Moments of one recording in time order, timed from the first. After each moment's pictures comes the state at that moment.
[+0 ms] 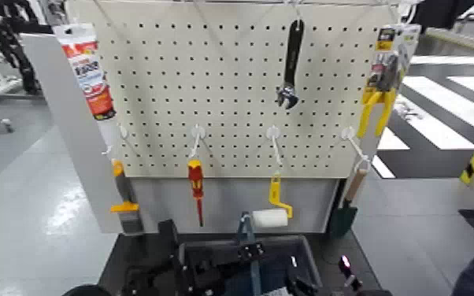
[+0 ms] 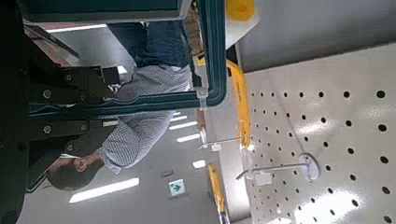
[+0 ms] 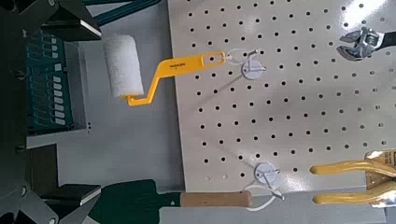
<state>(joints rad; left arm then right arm) -0.19 0.28 -0.31 -1.41 1.50 0.89 -0.52 0.32 -0.14 0.28 -1.71 -0.14 -0.26 -0.21</state>
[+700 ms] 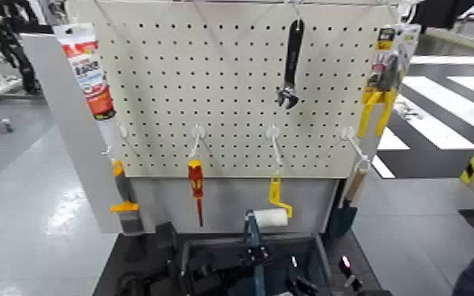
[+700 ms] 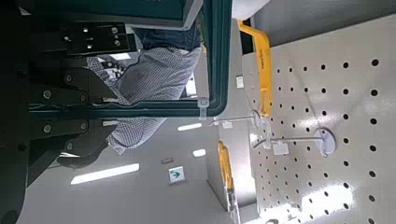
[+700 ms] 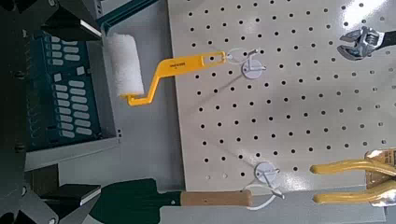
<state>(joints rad) -0.09 0.28 -0.27 -1.56 1.64 0.94 -0.40 0.32 -0.13 0.28 -1.71 -0.14 -0.26 -0.21</state>
